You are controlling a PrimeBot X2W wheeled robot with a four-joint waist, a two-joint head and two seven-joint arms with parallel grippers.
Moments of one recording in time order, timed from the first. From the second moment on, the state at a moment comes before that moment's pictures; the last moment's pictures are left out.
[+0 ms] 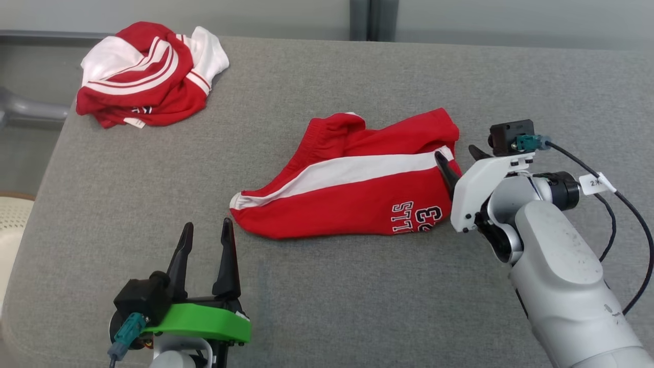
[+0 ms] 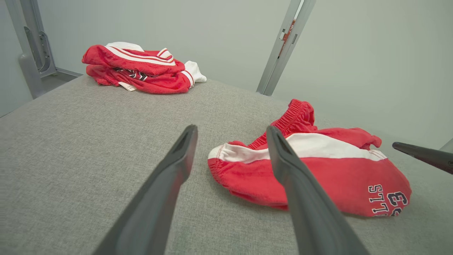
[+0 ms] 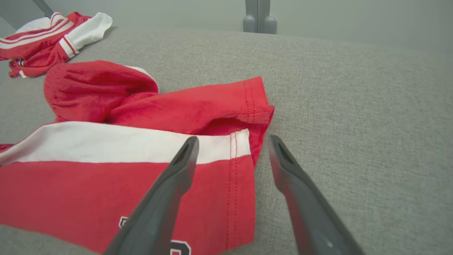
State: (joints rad) left arm -0.07 0.05 -0.21 0.17 -0.42 0.00 -0.26; right arm -0.60 -0.08 0.16 0.61 0.24 0.13 0.21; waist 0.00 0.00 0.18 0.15
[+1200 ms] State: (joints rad) left arm -0.11 0.05 -0.21 0.21 -0.42 -0.01 -0.26; right arm -0.68 -0.18 0.35 0.69 0.38 0.13 0.08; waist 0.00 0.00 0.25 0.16
